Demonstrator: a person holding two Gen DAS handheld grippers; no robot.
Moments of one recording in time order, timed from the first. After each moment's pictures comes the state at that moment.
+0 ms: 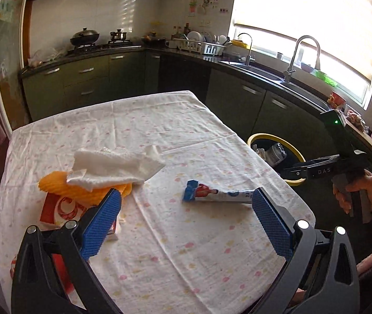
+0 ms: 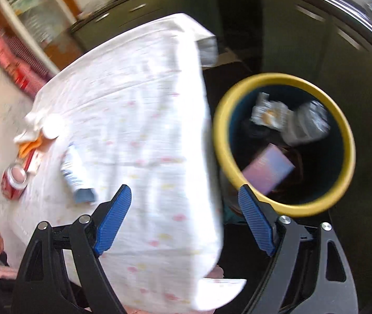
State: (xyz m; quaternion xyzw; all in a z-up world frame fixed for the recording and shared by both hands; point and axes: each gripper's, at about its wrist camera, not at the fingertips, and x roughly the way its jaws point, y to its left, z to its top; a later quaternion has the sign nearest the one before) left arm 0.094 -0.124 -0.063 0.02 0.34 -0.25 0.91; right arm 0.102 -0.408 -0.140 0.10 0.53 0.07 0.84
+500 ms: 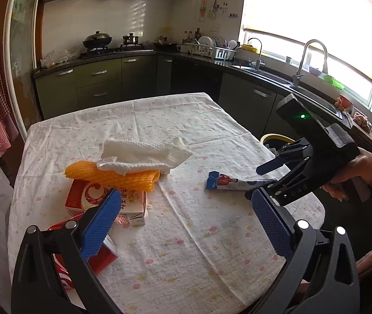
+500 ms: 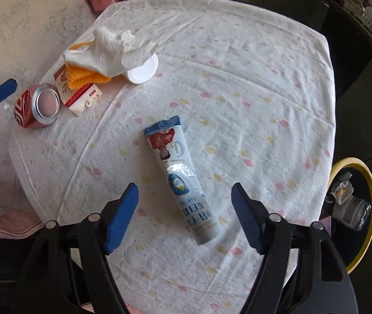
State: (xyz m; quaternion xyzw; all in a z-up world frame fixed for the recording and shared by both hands) left arm 0.073 -0.096 -0.065 0.03 0.33 -0.22 0.92; right arm 0.148 -0.262 -0.154 -0.10 0.59 0.21 0.77
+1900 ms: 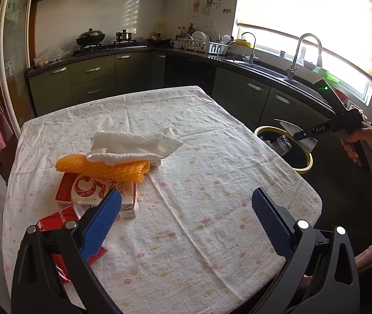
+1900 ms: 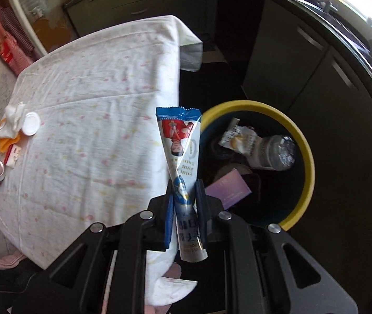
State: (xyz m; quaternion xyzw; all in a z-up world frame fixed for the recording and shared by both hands) left arm 0.068 -0.107 -0.078 0.03 0.34 -0.24 0.91; right arm 0.131 -0.474 -0.128 0.03 0.57 -0.01 0.82
